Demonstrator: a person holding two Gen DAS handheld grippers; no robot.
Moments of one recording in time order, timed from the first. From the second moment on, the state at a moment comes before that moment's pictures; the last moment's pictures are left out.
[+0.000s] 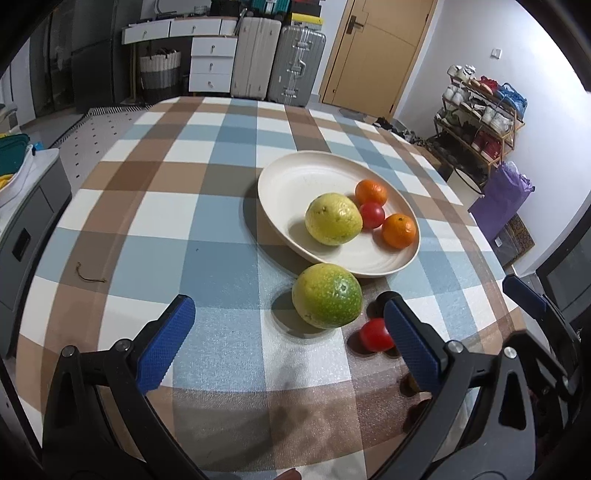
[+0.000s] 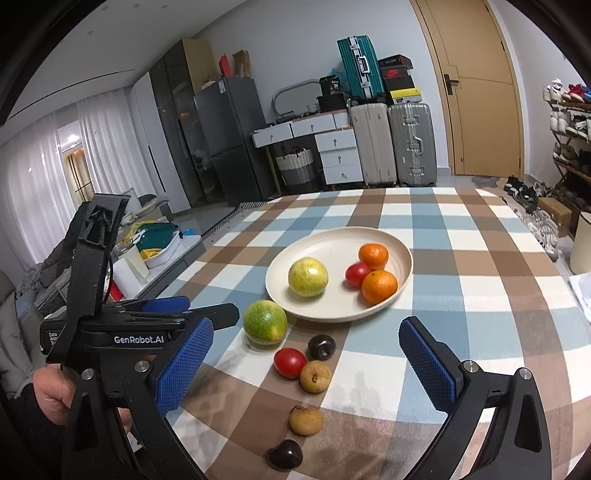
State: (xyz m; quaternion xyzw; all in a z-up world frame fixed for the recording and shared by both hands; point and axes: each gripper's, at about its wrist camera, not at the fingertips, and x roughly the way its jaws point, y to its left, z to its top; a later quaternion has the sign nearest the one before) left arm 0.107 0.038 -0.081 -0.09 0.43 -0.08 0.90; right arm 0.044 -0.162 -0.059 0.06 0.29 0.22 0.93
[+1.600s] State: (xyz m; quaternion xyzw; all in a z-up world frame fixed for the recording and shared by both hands) left arm 0.141 0.041 -0.118 -0.17 0.47 -0.19 0.84; right arm 0.052 -0.186 -0.080 0.09 0.32 0.21 0.92
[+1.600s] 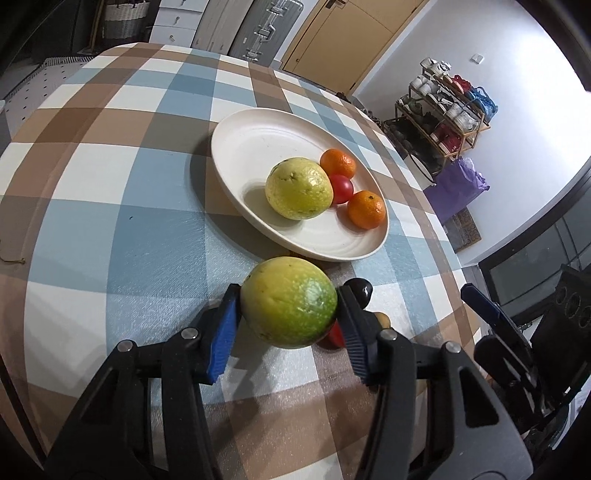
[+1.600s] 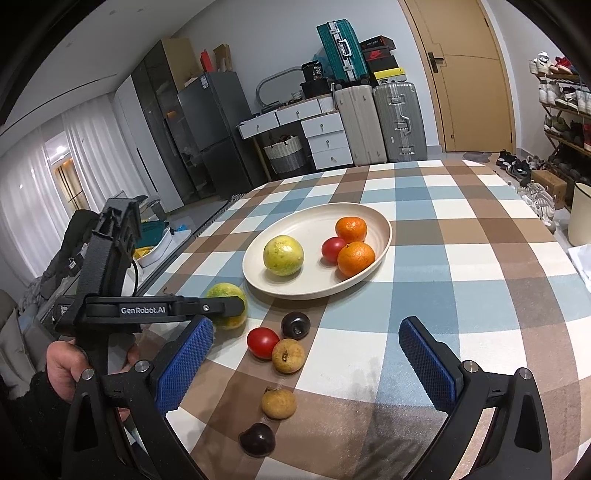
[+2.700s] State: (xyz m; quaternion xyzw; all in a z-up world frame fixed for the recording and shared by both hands) left arm 0.106 0.104 -0.098 -0.21 0.43 -0.17 0.86; right arm 0.081 -0.118 -0.112 0.02 0.40 0.27 0.87
